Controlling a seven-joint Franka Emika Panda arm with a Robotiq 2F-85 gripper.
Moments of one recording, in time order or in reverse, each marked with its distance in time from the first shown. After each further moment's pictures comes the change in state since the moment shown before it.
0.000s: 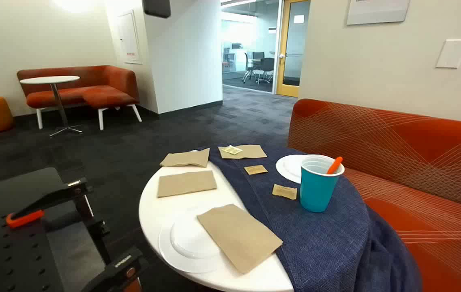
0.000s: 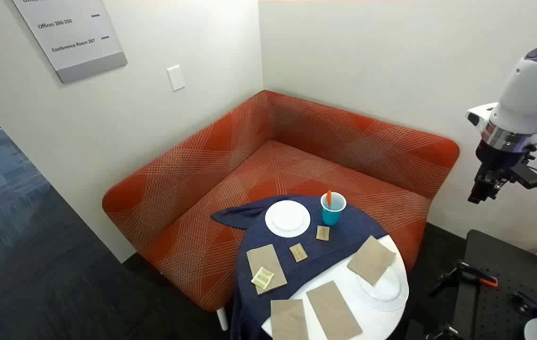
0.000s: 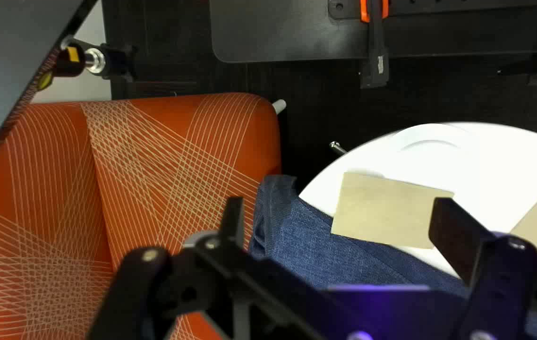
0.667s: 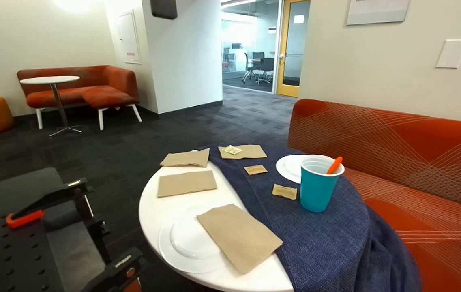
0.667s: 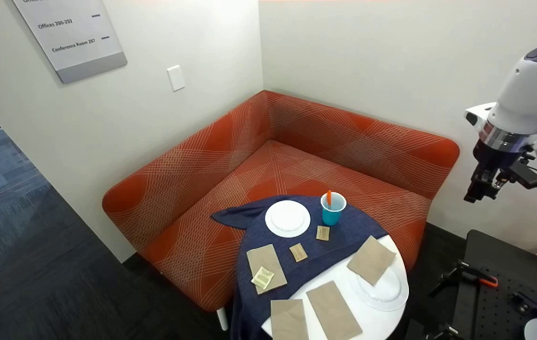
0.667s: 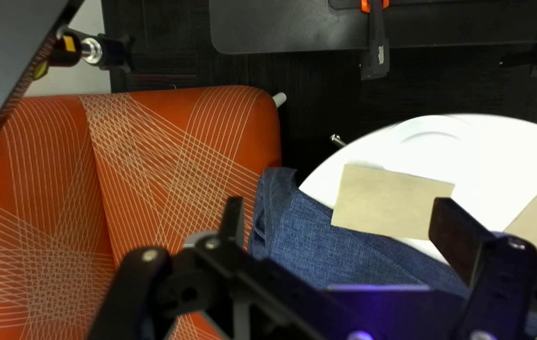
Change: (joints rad) arm 0.004 0.008 0.001 -0.002 0.000 0.034 0.008
